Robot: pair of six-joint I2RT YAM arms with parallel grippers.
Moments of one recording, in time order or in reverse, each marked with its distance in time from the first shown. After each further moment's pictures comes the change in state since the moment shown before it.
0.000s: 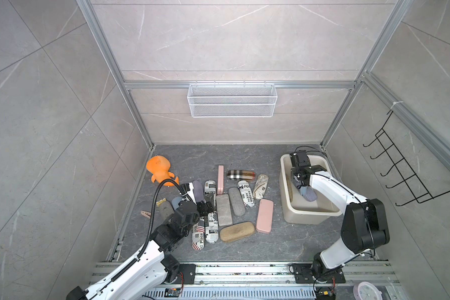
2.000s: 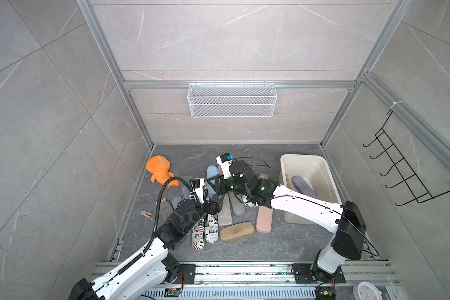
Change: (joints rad) left arm 0.000 0.071 -0.039 0.347 0.274 0.162; right arm 0.758 0.064 0.251 0.391 -0.563 0.347
